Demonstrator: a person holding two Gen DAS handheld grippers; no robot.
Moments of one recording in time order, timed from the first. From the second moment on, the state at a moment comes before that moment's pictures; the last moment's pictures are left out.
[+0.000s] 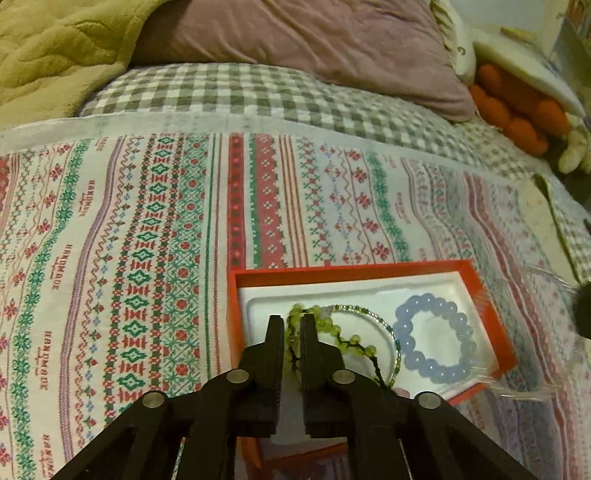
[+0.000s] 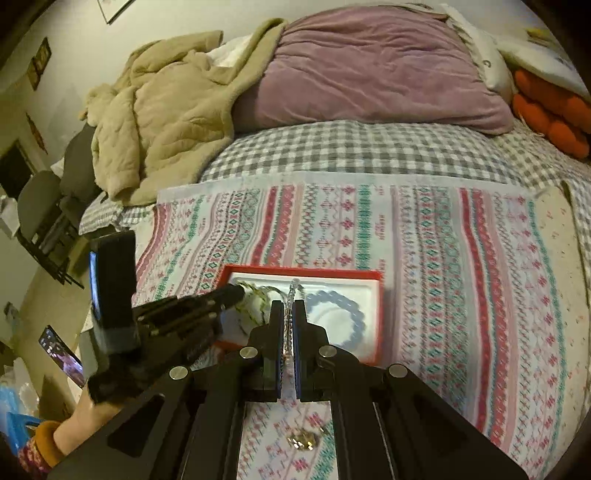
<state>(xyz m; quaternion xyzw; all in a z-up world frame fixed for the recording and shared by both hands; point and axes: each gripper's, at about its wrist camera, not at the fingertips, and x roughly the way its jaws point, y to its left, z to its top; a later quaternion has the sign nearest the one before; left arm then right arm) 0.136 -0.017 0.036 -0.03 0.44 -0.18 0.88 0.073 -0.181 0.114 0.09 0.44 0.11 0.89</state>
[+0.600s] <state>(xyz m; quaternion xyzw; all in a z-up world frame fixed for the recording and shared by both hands) 0.114 0.004 0.052 -0.02 0.44 -0.16 0.89 0.107 -0.186 0.064 0.08 0.48 0.07 0.87</state>
